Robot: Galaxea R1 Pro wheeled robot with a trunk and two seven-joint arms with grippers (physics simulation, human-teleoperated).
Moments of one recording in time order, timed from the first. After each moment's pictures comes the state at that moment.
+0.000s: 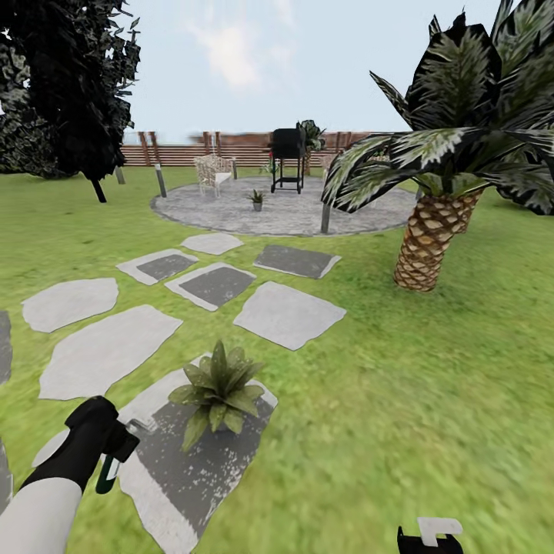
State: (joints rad) left arm -0.63 0.16 0.27 -0.86 -1.10 0.76 -0.88; right arm -0.44 -0.09 -0.14 -0.03 0.20 -0.39 -0.26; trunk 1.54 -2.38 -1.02
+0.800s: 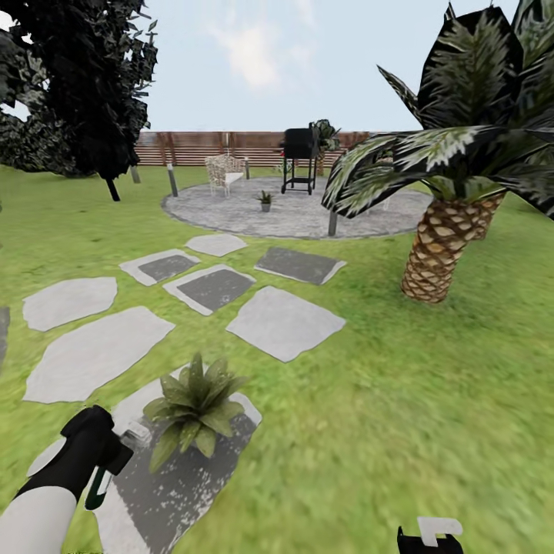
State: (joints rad) left arm -0.60 0.17 0.28 -0.83 -1.12 0.76 -0.87; right arm -0.44 -0.09 -0.14 -0.03 0.20 -0.39 -0.26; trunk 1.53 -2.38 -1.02
